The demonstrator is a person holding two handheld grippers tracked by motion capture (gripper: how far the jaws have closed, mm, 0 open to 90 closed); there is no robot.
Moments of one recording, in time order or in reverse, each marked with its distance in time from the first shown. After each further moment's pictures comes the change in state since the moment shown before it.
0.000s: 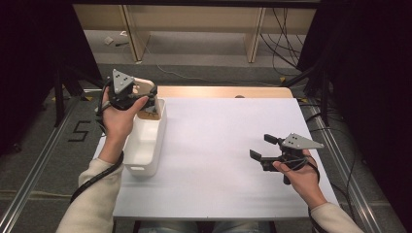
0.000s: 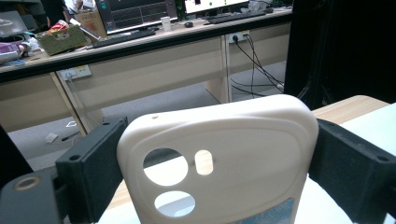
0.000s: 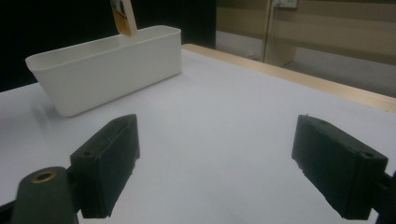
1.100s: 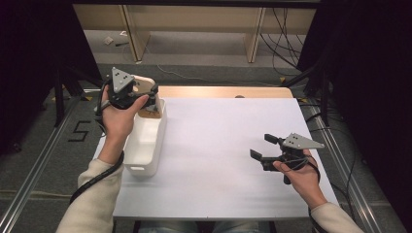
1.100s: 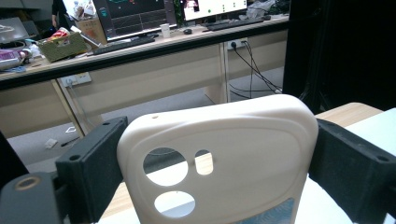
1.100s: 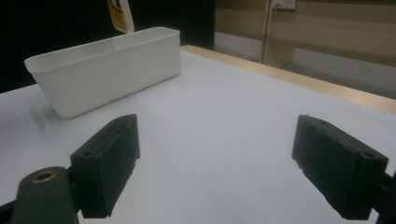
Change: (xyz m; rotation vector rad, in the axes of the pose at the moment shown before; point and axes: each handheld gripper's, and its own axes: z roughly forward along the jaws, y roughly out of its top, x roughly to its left) left arm -0.005 0.010 -0.008 -0.020 -0.001 -0.001; right arm 0.000 0.001 -0.001 -0.003 -0.004 0.000
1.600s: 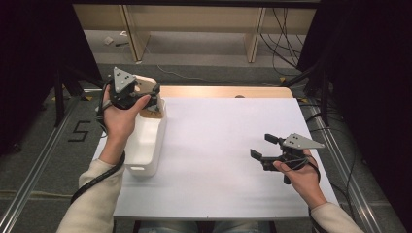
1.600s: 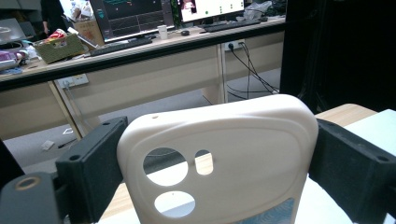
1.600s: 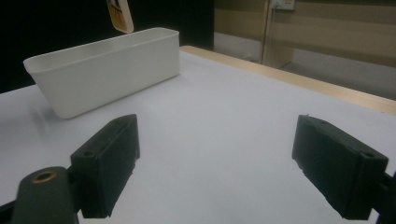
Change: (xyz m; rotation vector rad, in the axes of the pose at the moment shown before) left arm -0.005 0.003 -0.001 -0.006 -0.010 0.000; right arm 0.000 0.000 0.000 -0.002 -0.003 0.000
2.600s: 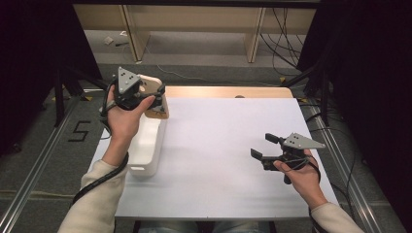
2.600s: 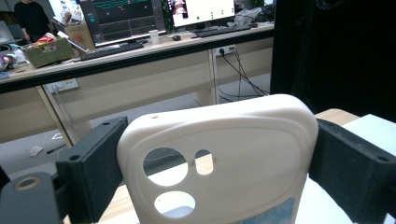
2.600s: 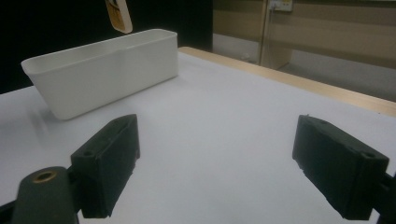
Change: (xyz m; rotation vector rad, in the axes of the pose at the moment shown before) left arm -0.013 0.006 -0.002 -0.018 -0.033 -0.006; right arm 0.000 0.000 -0.001 -0.005 -0.010 0.002
